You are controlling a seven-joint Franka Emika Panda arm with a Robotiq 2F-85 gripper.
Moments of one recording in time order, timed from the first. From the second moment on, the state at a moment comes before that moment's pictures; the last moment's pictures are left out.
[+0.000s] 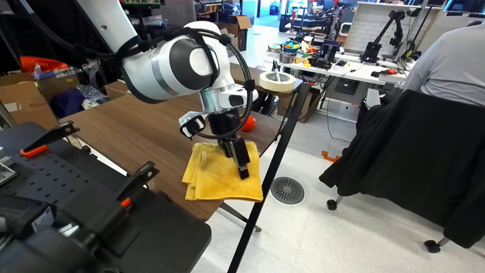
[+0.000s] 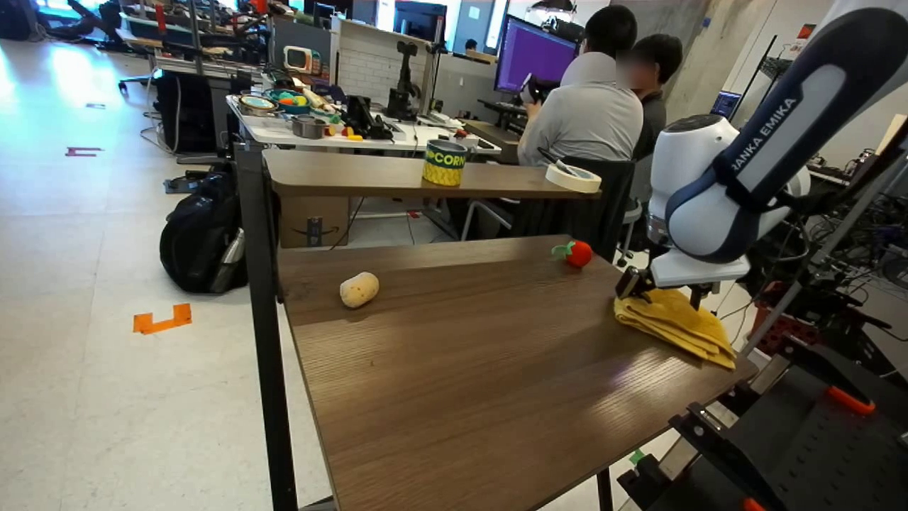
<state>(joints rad) 0.26 0.96 -0.50 -1.96 -0.11 2.75 0.66</state>
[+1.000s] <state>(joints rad) 0.06 0.79 -0.20 -2.26 0.01 3.20 0.21</state>
